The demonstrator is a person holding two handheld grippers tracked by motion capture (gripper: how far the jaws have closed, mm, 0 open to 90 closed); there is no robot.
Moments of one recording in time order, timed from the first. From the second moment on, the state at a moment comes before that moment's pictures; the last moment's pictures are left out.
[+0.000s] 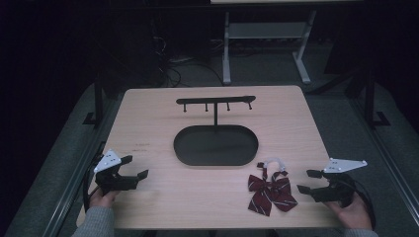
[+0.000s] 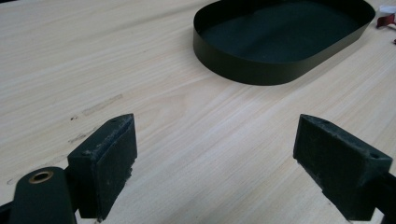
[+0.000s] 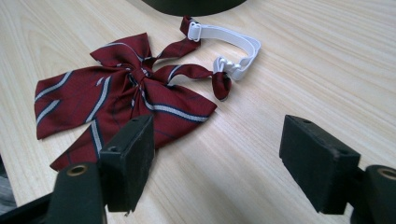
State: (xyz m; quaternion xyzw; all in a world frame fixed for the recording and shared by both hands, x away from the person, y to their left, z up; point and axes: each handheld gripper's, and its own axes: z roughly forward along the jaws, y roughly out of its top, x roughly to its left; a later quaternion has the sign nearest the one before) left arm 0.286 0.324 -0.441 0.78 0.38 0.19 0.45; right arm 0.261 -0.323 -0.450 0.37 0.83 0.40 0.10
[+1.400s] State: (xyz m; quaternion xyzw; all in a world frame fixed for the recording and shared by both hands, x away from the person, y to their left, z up) left arm 0.286 0.323 -0.442 0.79 0.38 0.19 0.45; right arm 0.343 -0.263 -0.440 0.34 0.86 0.36 0.08
